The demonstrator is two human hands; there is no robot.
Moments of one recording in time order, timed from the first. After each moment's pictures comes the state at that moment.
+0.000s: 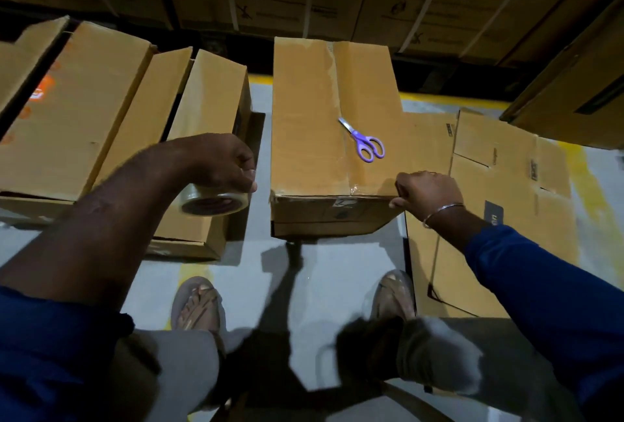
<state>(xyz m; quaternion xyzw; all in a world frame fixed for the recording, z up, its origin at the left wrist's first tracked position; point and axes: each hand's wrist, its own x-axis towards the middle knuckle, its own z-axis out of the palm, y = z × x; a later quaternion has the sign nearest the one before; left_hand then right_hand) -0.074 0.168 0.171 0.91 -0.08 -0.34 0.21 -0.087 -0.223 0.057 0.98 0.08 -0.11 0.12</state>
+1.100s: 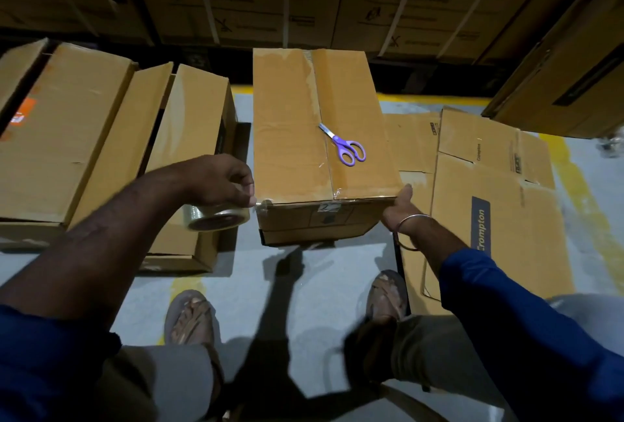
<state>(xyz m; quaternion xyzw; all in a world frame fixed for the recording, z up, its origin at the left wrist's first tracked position) -0.072 0.153 0.151 0.90 -0.12 -0.34 0.26 -0.105 -0.213 0.026 0.85 -0.31 -0.26 -0.32</state>
